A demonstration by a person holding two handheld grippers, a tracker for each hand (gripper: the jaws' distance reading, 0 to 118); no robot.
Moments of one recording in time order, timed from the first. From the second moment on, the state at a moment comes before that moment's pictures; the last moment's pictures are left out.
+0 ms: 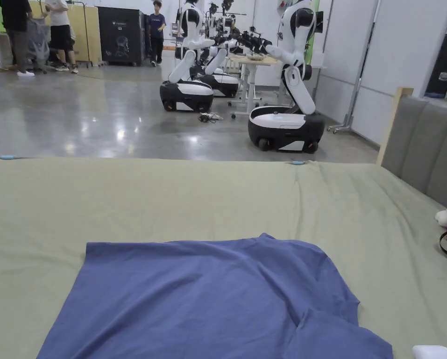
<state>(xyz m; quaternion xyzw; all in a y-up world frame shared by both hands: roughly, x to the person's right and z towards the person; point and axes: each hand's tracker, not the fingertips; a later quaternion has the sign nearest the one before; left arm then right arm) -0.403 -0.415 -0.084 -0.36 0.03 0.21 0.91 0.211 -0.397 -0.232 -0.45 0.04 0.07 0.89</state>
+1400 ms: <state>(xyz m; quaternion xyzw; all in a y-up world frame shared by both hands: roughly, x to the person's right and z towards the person) -0.395 -0.418 -0.103 -0.34 0.10 0.11 0.93 0.198 -0.350 -0.096 -0.32 0.13 -0.09 0.93</state>
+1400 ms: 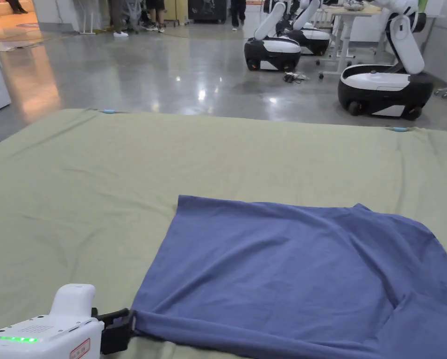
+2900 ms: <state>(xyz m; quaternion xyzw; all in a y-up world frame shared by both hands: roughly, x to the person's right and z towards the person) -0.408 -0.312 -0.191 -0.27 0.04 0.12 0.95 0.189 -0.286 -0.350 -0.30 0.14 0.03 0.94</state>
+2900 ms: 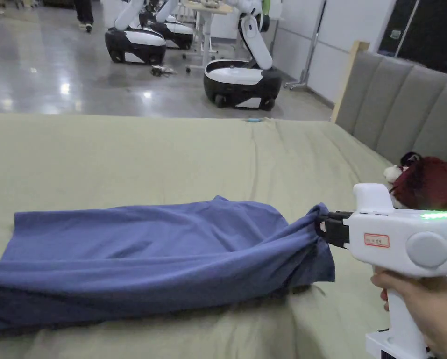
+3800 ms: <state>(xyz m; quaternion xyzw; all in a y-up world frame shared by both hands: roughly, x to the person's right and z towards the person) -0.411 -0.336 -0.168 -0.25 0.05 0.15 0.95 0.183 -0.311 -0.272 -0.27 0.09 0.01 0.96</state>
